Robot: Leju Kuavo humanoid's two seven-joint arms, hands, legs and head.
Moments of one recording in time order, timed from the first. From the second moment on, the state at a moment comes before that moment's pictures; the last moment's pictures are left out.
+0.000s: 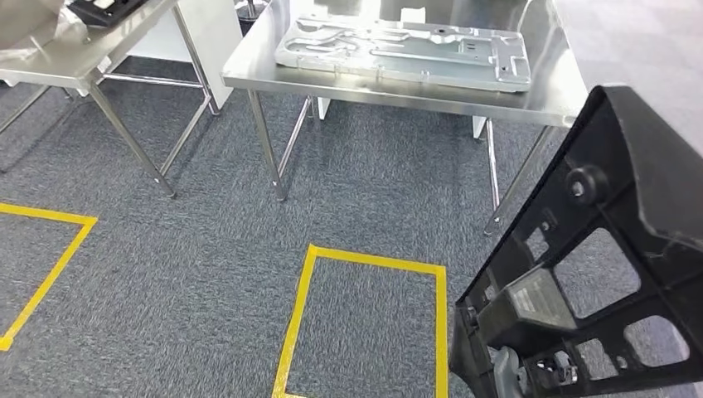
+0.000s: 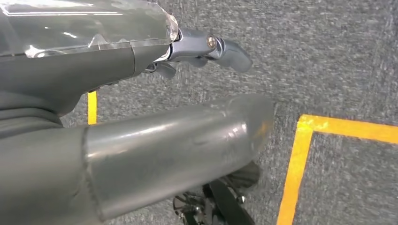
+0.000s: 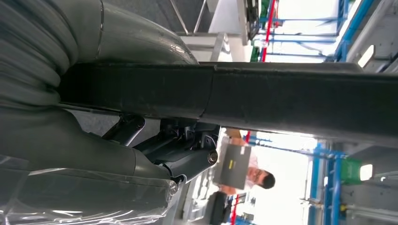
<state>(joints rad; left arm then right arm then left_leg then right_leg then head) -0.04 0.01 -1.37 -0.01 1.55 0.14 -0.43 0.51 0.36 -0.03 -2.21 0.27 0.09 -0.49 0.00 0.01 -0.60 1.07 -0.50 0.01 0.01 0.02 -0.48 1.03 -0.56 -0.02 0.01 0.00</state>
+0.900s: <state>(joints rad) -0.06 0.04 -1.49 -0.01 1.55 0.11 -0.39 0.20 0.32 0.02 -2.17 1.21 -0.32 -0.01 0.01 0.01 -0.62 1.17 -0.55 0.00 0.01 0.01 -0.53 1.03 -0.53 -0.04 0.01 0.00</state>
